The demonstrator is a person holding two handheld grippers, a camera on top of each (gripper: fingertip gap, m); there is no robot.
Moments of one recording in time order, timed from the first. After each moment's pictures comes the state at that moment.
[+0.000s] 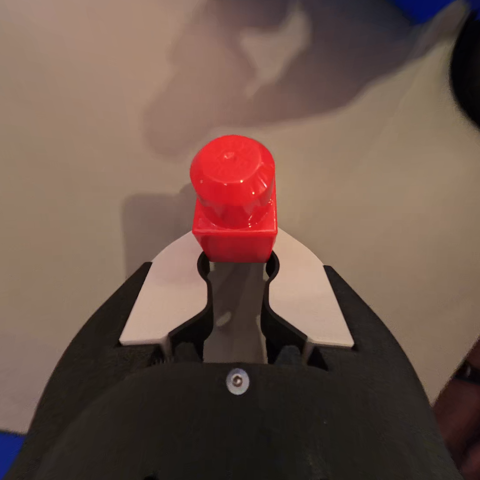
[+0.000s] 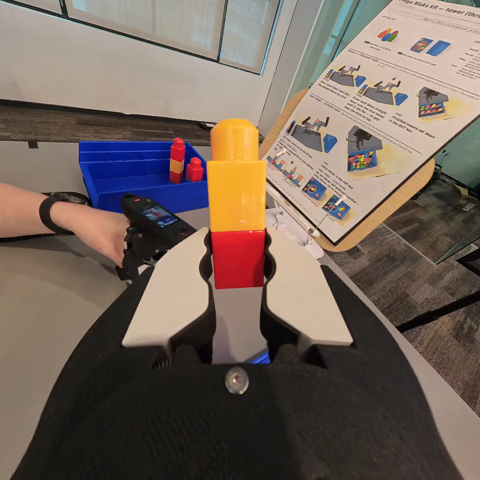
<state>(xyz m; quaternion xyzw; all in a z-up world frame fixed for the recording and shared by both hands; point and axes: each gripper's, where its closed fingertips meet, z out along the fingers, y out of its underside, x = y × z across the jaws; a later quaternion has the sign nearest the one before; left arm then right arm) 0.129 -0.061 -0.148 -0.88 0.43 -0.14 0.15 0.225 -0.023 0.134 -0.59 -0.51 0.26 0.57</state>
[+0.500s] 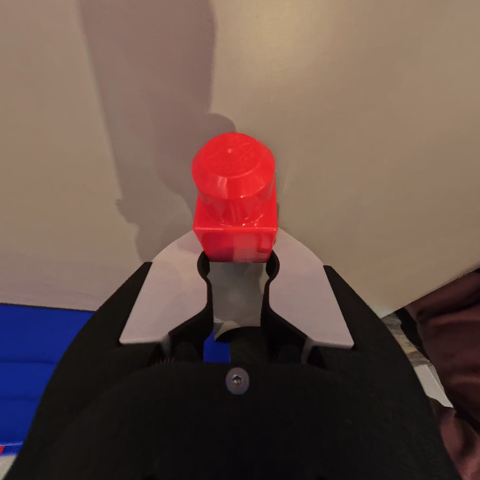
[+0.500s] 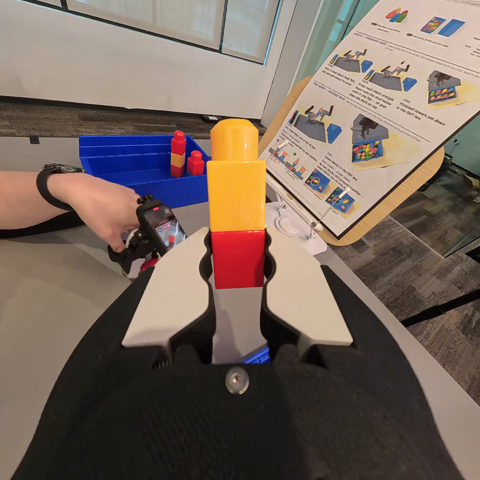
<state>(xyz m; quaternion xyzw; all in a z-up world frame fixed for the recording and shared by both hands) 0.072 -0.091 -0.155 -0.87 0.48 0.03 -0.10 0.228 -0.015 0.128 -0.60 -0.51 0.26 0.56</state>
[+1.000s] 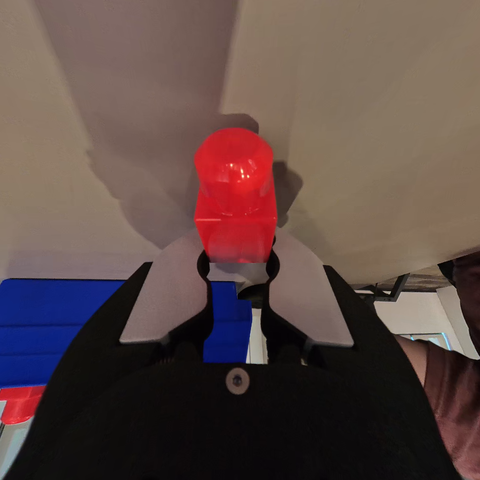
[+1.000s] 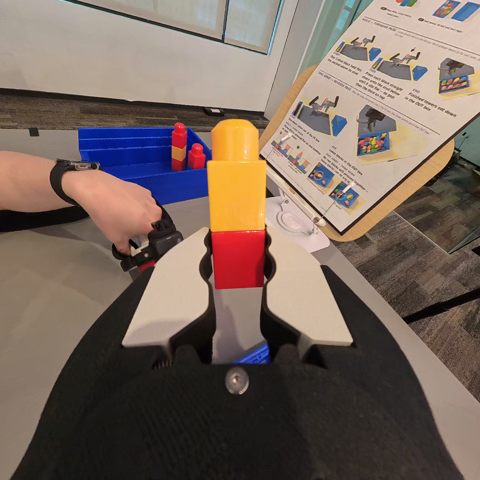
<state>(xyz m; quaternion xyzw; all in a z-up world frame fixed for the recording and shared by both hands) 0.055 -0.094 -0.157 -0.81 0.53 0.13 -0.23 0.228 -0.012 0.122 -0.61 -0.51 0.26 0.55</state>
